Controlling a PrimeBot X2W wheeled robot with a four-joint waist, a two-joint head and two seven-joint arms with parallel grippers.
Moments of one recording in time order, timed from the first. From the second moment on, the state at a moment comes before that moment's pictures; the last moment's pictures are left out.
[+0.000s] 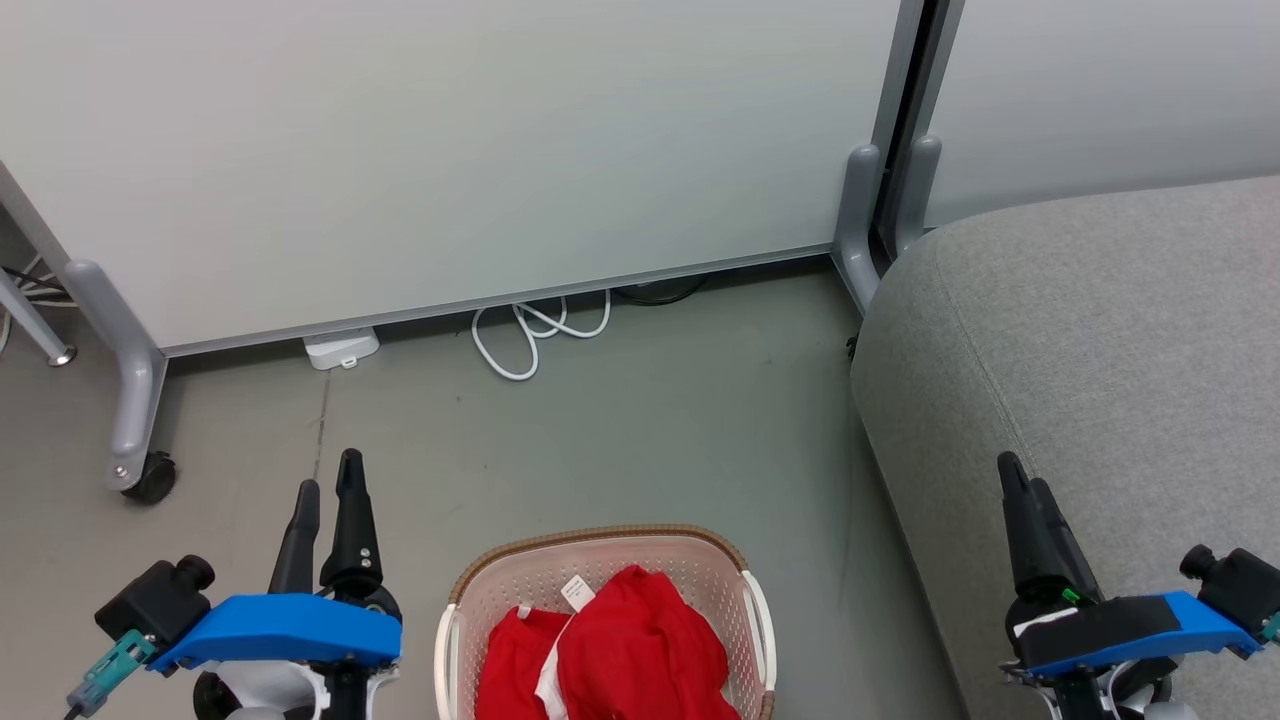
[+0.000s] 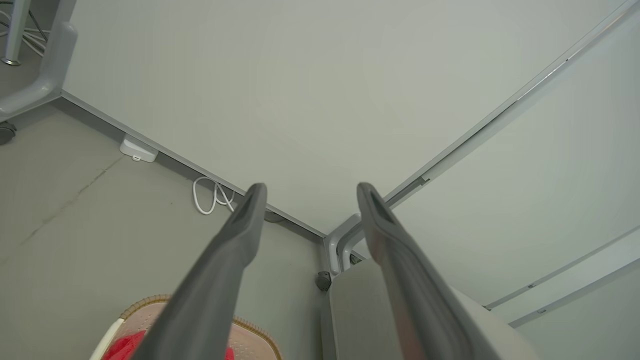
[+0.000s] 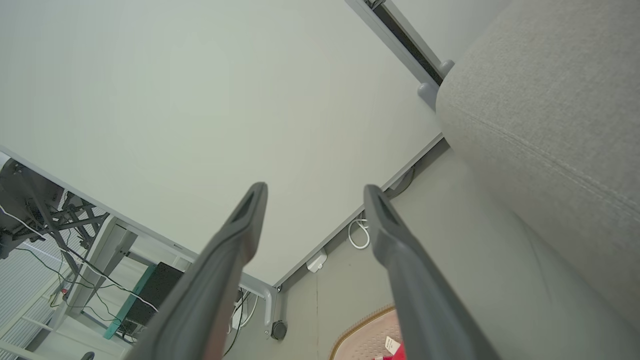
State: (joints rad) left arm -0.07 0.04 -0.02 0.19 -0.84 -0.08 -0.07; right arm -0.07 -0.05 -0.01 0.21 0.92 0.13 -0.07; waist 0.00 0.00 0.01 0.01
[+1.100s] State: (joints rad) left arm -0.08 0.05 -0.10 0.18 -0.44 -0.07 -0.16; right arm -0.08 -0.05 0.03 0.19 0.54 0.13 -0.16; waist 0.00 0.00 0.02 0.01
